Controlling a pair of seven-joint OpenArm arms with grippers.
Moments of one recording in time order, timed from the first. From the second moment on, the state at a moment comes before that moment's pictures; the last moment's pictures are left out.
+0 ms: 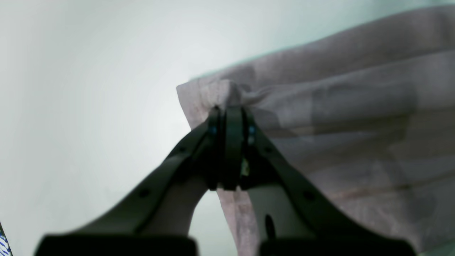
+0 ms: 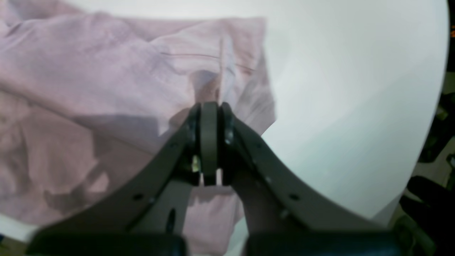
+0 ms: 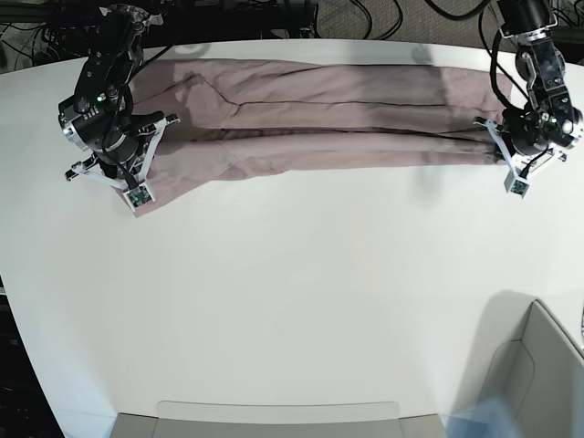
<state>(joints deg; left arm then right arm) 9.2 -23.2 -26.4 91.1 -14.6 -36.6 63.1 -7.2 1.8 16.3 119.6 -0.4 42.5 -78.0</state>
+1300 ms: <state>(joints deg) 13.9 -23.2 -26.5 100.1 -15.0 -36.7 68.8 -15.5 1.6 20.9 119.7 0.2 44.4 -82.1</state>
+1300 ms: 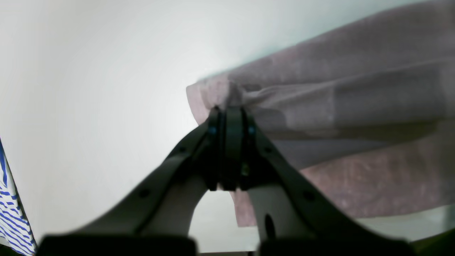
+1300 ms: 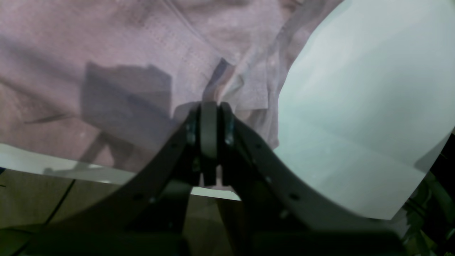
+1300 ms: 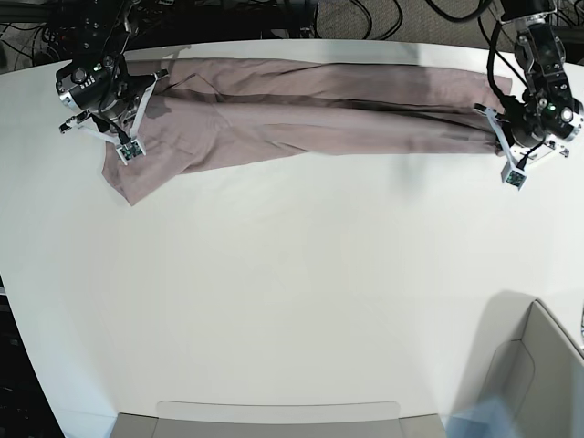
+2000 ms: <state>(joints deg) 18.3 -19.6 -34.3 100.1 -14.6 -36.5 68.4 -15.2 2.8 17.5 119.6 -0.6 44.5 -82.1</state>
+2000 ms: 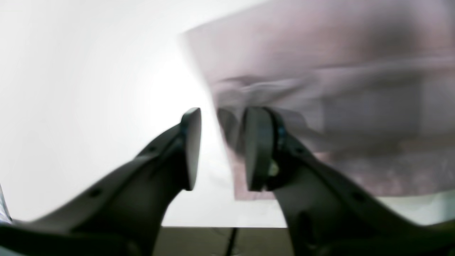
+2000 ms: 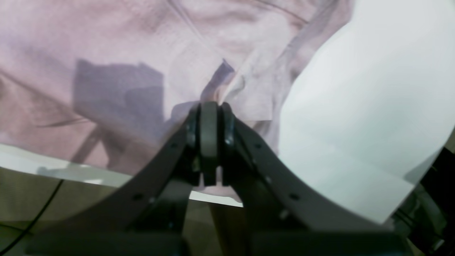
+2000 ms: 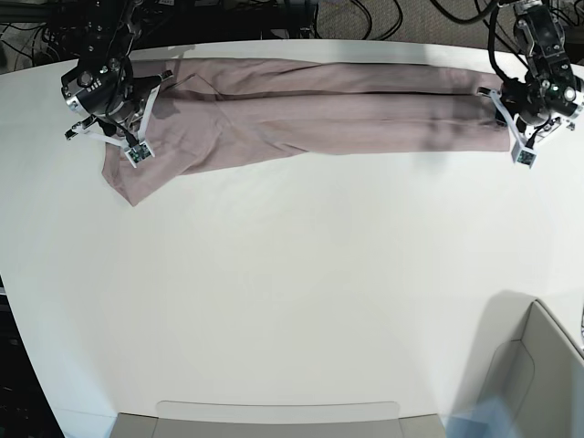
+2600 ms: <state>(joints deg) 13.6 -17.2 -43.5 99.2 -14.6 -36.5 73.6 -15.2 3.8 13.7 118.7 -0.7 44.5 -82.1</state>
